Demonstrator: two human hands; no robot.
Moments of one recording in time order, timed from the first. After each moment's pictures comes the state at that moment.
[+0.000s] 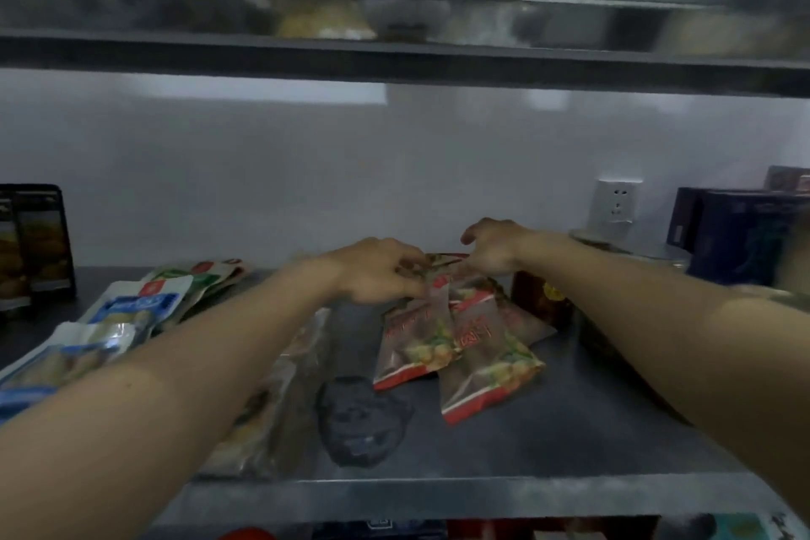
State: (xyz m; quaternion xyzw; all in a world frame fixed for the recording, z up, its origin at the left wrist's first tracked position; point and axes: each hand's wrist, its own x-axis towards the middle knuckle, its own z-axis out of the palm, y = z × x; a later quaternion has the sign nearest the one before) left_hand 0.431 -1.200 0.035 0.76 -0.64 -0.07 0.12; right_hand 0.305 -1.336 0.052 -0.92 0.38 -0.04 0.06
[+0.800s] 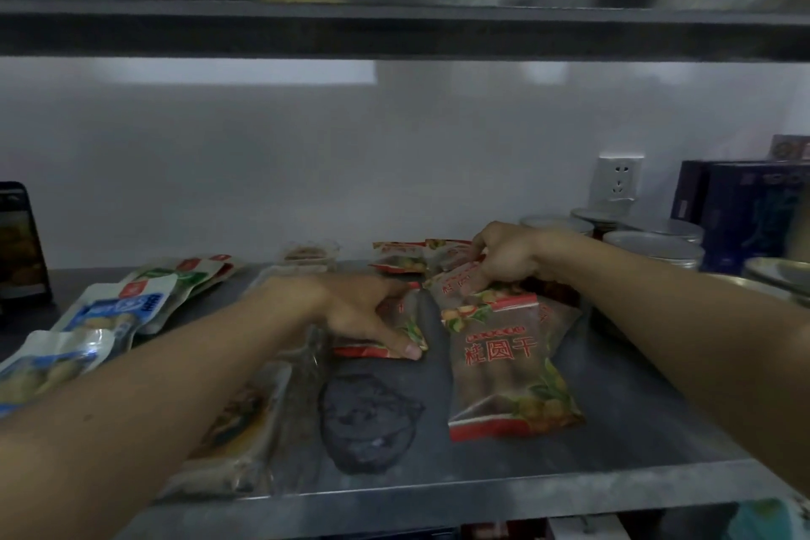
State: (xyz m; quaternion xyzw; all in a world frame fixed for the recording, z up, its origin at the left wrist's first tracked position) left_hand 0.455 -1.203 0.000 0.75 -0.65 -0.14 0.01; right_hand 0.298 -1.338 0.030 -0.89 0.40 -0.05 0.21
